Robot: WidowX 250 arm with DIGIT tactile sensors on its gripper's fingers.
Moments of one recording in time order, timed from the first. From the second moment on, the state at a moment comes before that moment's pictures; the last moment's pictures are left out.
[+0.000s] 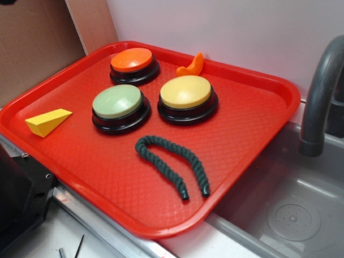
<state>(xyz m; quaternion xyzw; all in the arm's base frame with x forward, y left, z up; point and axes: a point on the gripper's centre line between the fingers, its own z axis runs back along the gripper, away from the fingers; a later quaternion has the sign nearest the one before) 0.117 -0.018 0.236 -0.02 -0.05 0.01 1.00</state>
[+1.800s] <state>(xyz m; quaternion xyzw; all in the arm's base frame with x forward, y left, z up) 0.110 0.099 0.051 0.00 -0.03 0.15 0.99</state>
